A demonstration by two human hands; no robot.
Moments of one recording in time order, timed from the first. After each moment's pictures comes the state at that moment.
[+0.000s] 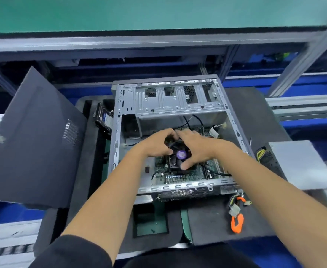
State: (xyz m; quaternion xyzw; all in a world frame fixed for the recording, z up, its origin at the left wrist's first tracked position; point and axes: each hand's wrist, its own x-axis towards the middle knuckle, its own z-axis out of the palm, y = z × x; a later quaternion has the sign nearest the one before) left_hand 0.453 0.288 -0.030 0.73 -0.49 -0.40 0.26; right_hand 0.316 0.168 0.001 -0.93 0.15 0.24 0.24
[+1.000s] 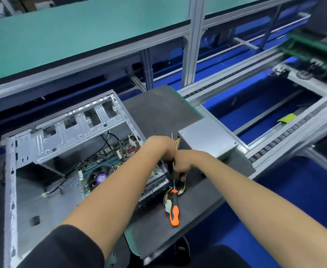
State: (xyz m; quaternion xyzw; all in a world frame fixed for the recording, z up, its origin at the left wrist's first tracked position) left_hand 0.234 0.112 0.024 0.62 -0.71 -0.20 -0.27; right_hand 0.138 0.097 -0.023 -0.81 0.39 0.28 0.34
